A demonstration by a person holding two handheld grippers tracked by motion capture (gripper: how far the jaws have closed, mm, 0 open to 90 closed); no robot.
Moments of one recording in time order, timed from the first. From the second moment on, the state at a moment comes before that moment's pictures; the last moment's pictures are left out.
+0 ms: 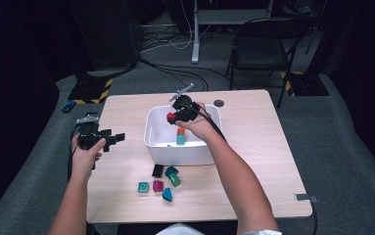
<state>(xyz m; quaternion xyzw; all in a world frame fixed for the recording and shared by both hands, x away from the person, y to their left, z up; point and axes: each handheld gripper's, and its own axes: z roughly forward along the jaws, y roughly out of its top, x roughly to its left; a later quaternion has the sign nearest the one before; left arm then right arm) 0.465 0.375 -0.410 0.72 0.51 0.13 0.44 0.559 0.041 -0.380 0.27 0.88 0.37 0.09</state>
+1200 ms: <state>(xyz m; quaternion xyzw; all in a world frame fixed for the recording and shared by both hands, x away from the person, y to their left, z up) 0.465 0.373 -0.410 0.73 0.51 0.13 0.44 0.496 -0.002 -0.351 0.24 0.88 0.40 0.08</state>
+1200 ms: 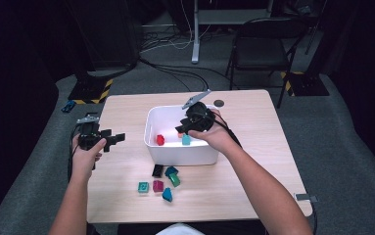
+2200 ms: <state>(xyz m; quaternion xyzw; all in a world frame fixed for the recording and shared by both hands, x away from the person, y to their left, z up) 0.466 0.373 -0.412 0.73 0.51 0.14 0.43 0.431 -0.007 -0.363 0.19 0.89 0.41 0.07</state>
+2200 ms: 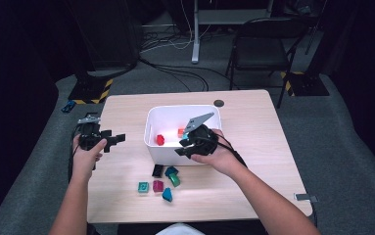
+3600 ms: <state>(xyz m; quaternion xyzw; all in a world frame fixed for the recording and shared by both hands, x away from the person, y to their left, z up) 0.466 0.373 -0.412 0.73 0.51 0.14 0.43 0.398 0.009 -0.450 0.20 0.89 0.40 0.02</state>
